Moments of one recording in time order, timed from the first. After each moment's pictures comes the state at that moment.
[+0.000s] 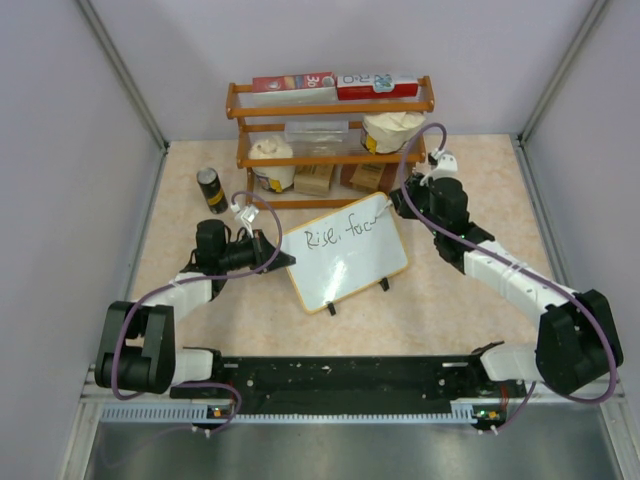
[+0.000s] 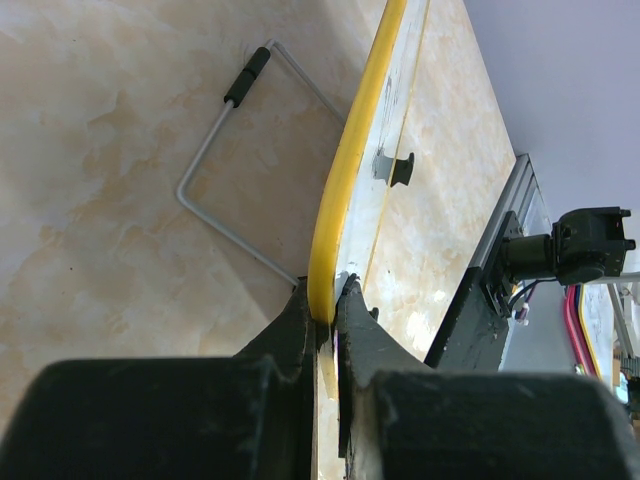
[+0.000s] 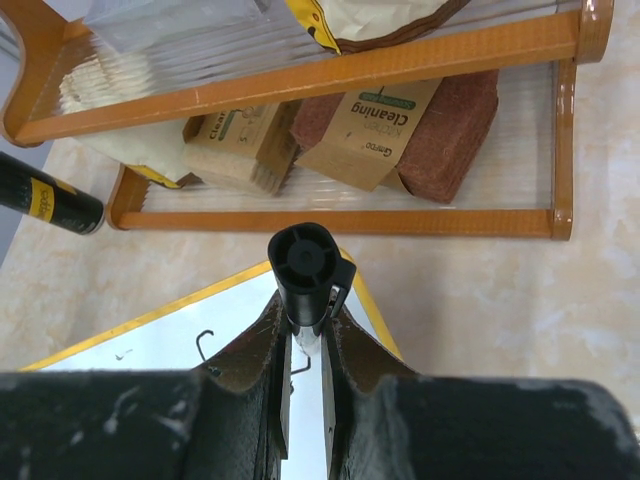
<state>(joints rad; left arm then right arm) -0.10 1.31 0.48 0.31 0.92 -0.45 0.43 1.30 0.84 0.20 0.07 0.47</state>
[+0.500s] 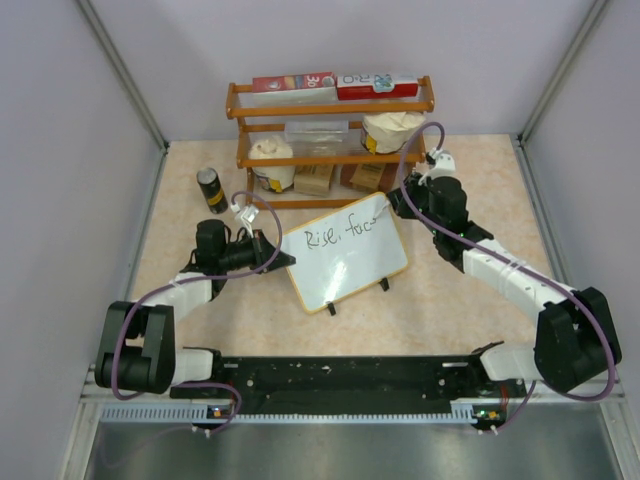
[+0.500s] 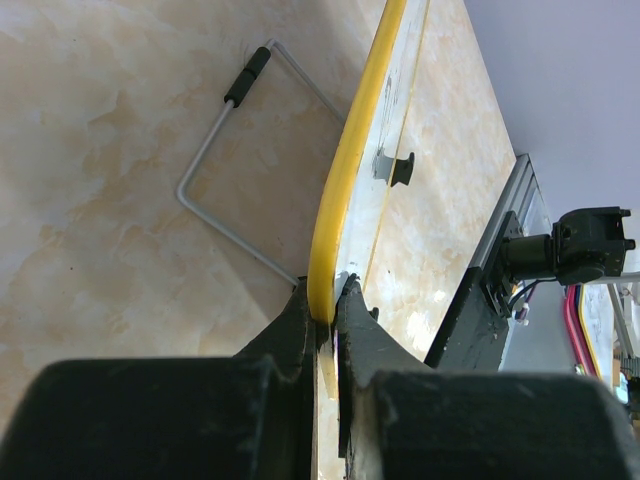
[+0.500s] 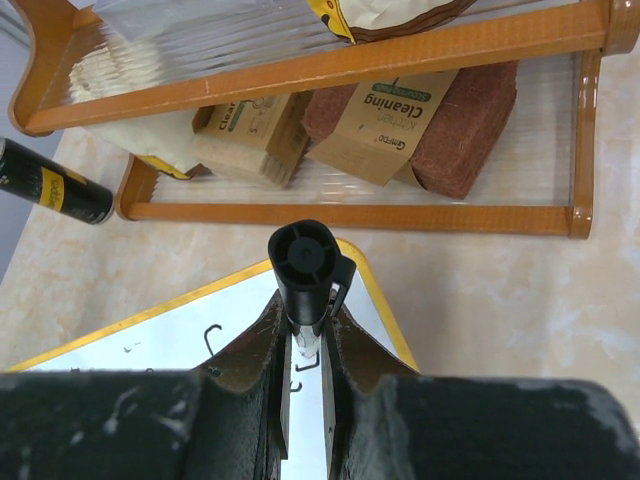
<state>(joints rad) -0.10 1.31 0.48 0.31 0.92 -0.45 0.43 1.32 0.85 0.19 0.04 0.48</state>
